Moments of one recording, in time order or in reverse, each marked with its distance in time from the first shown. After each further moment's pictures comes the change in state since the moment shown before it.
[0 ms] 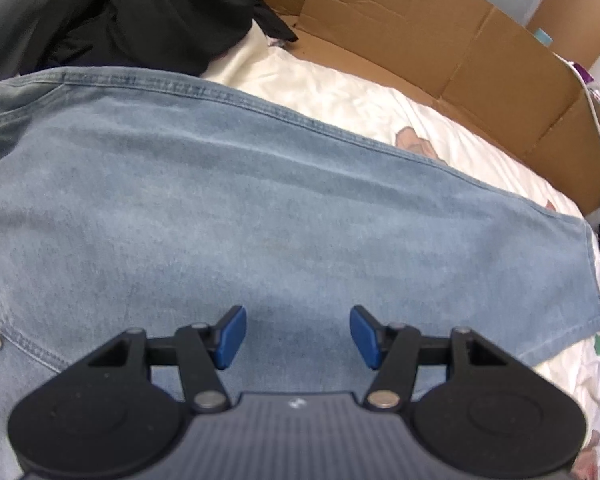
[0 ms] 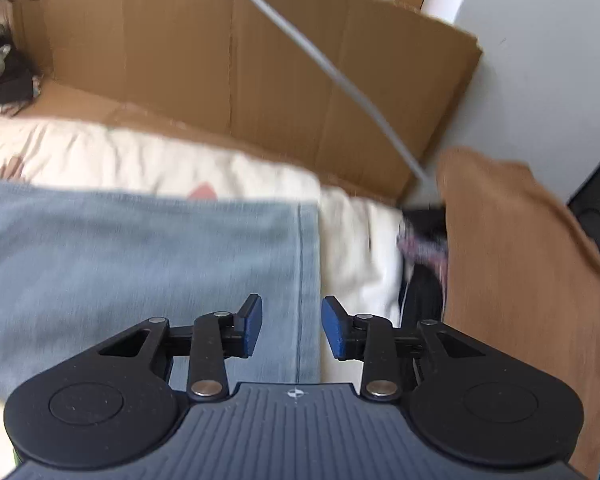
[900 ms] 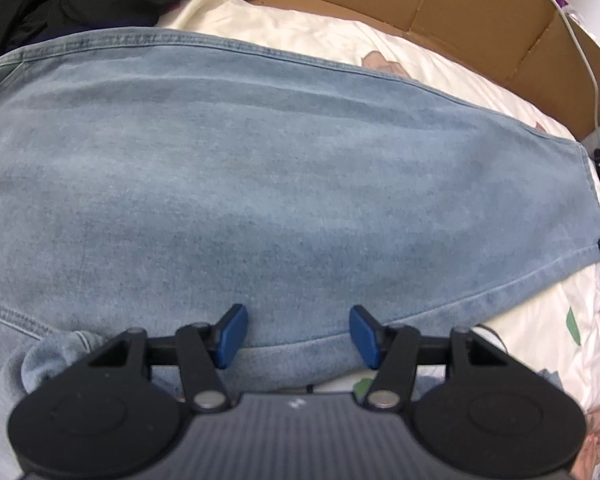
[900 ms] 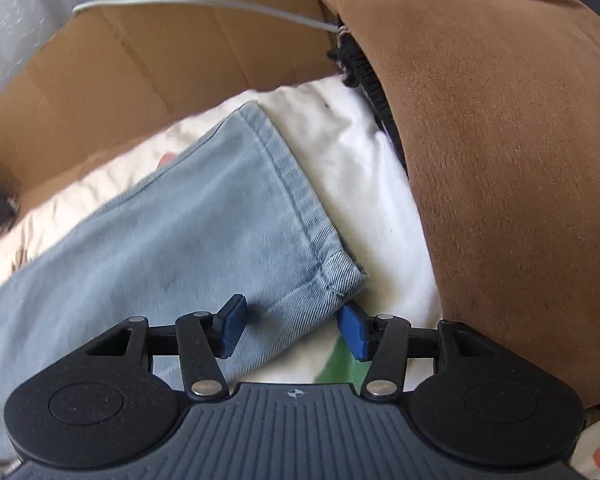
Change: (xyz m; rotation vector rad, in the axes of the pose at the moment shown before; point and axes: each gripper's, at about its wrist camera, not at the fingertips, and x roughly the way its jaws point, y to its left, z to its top) left arm 0.018 -0.020 -0.036 0.095 0.066 0.004; right arm 0.019 -0.015 -0.089 0.562 0.014 0.125
